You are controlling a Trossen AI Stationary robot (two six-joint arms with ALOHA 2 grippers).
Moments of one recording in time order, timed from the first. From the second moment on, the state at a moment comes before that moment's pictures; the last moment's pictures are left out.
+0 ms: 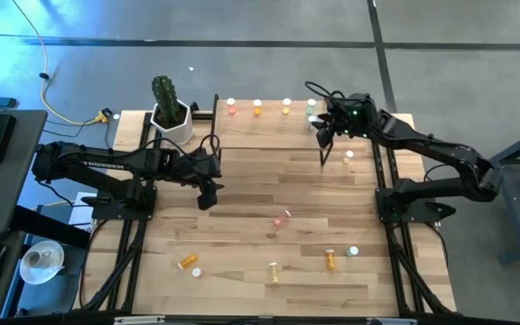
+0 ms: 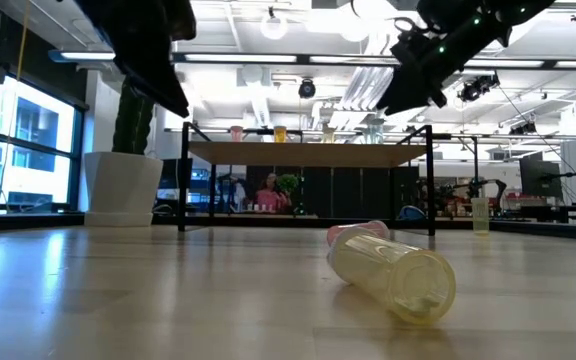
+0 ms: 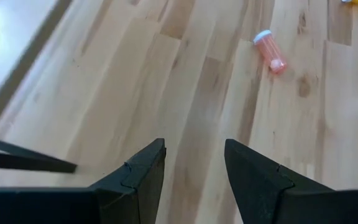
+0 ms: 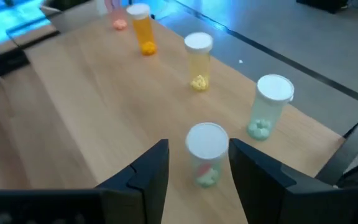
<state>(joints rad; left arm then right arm) 0.14 1.14 0.85 -0.59 -0.14 -0.22 -0.63 1.13 0.88 -0.27 -0.02 0.09</state>
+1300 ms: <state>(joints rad) -0.64 1.15 0.85 -0.88 -0.44 -1.07 -0.32 1.04 0.88 -0.24 -0.03 0.10</state>
